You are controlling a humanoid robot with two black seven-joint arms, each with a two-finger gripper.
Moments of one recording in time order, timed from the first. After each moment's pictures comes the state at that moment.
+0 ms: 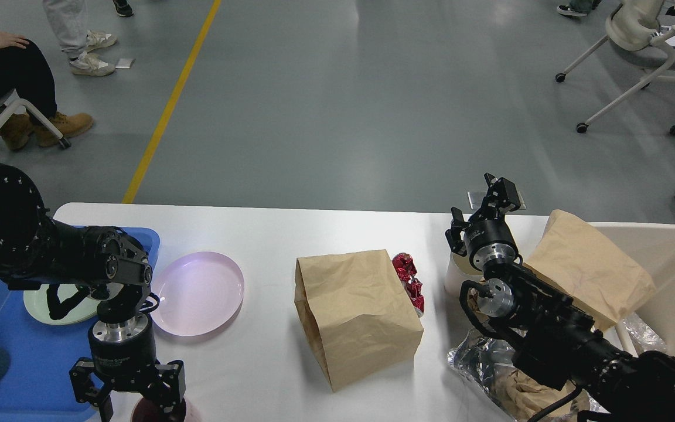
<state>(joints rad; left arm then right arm) -1.50 0.15 1.33 -1.10 0.02 -0.92 0.09 0.67 -0.03 0.61 0.51 0.00 -0.07 0.52</state>
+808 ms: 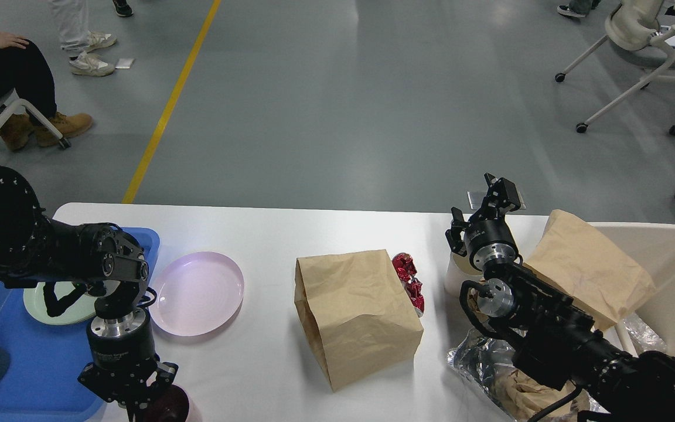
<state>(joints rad) -1.51 0.17 1.33 -1.07 0.02 -0.92 0.09 0.67 -0.03 0.61 0.51 0.00 -0.07 0.52</state>
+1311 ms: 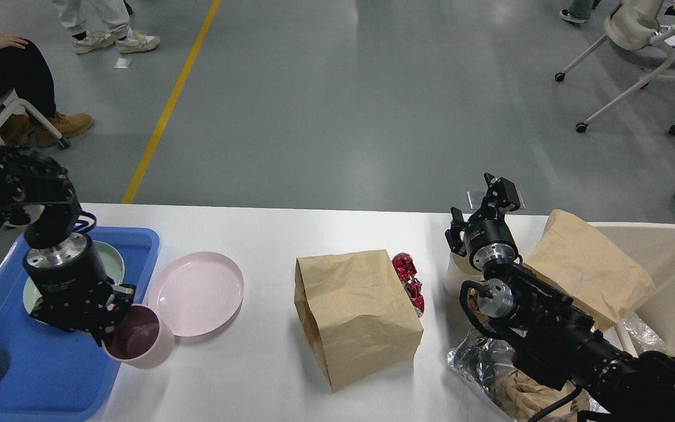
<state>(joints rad) -1.71 0.39 1.33 -1.07 0.02 -0.96 0.09 0.67 -0.03 0.61 0.51 0.00 -0.07 0.52</state>
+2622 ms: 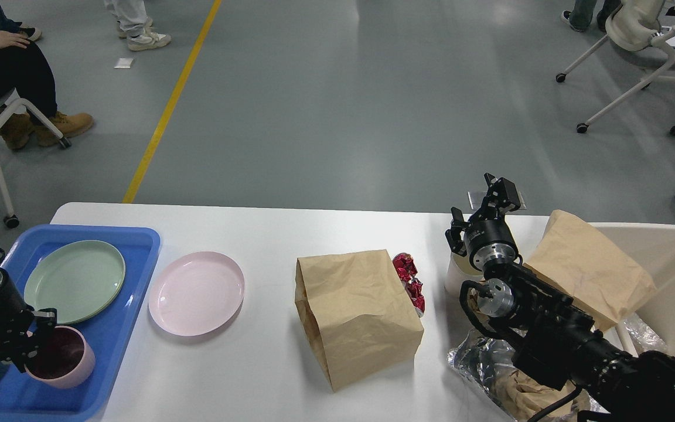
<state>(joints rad) -1.41 0.55 1.34 -0.77 0.02 -0.96 0.08 0.67 -0.03 0.61 0.51 0.00 -0.07 0.52</state>
